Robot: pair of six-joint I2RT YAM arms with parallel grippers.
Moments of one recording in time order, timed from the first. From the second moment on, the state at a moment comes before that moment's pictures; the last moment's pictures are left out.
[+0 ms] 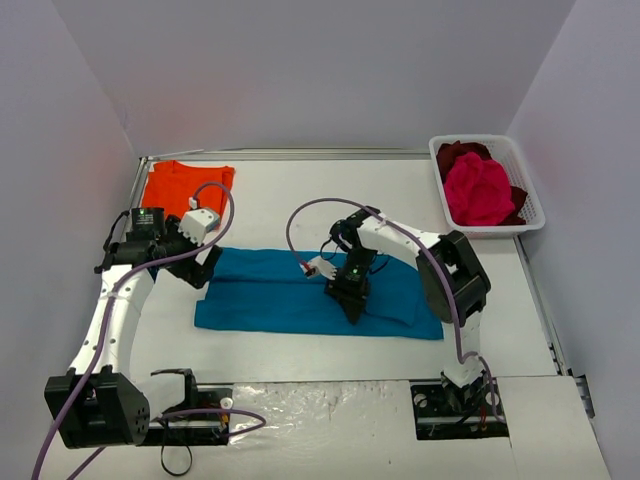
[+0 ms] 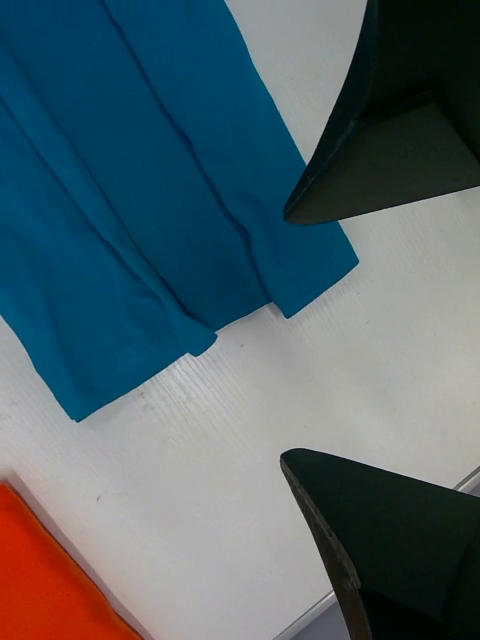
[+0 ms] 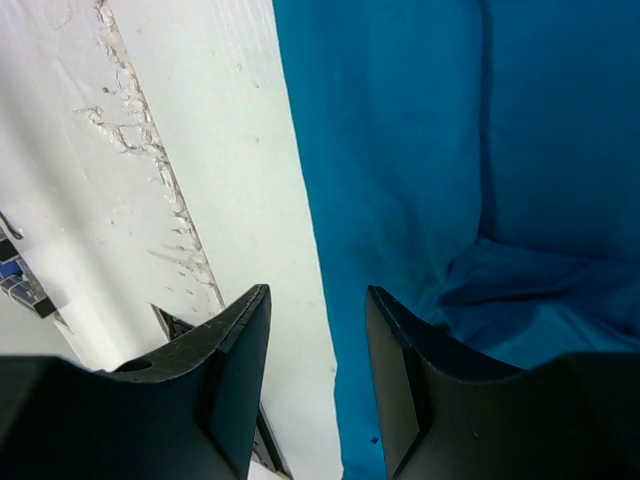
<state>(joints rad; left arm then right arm) 0.06 1.13 1.02 -0.82 0.34 0.60 0.64 2.00 1.41 -1.23 -0.58 -0.74</state>
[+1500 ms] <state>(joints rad) -0.04 2.02 1.52 -1.35 0.72 1.21 0.25 1.62 1.26 -1.22 -0.57 -0.74</state>
